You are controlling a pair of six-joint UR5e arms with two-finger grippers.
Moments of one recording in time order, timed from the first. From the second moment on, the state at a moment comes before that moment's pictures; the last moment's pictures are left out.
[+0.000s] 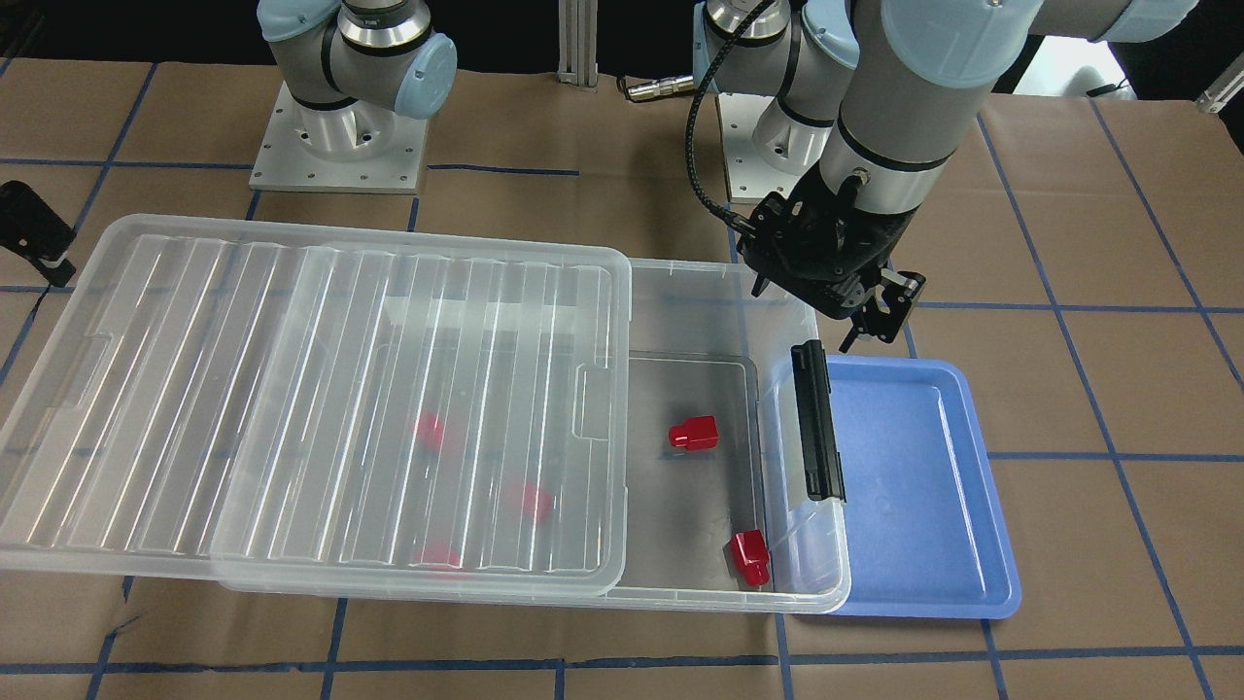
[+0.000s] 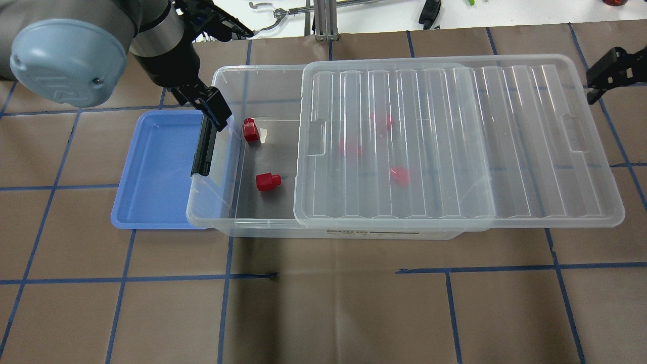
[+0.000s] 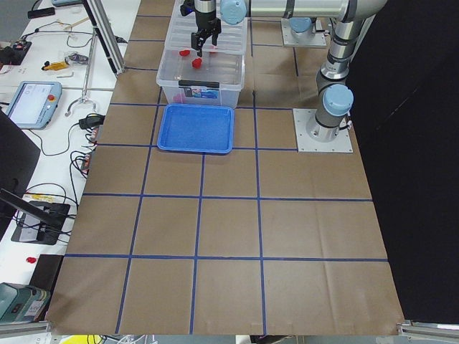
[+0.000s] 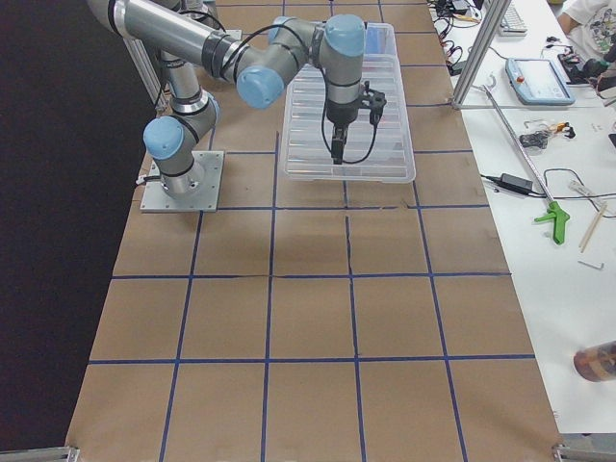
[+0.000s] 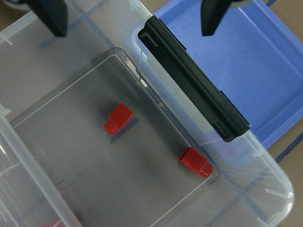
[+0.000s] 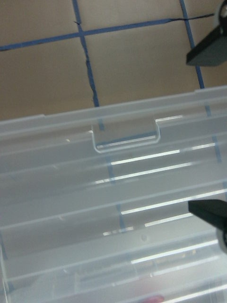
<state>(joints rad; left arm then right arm) -1.64 -1.68 -1.54 -1.48 1.58 0.69 1.22 -1.57 1.55 -1.61 -1.60 -0.15</state>
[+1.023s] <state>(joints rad) -1.67 -1.73 -1.74 -1.26 1.58 1.46 1.62 -1.53 1.40 -1.44 -1.56 0.28</state>
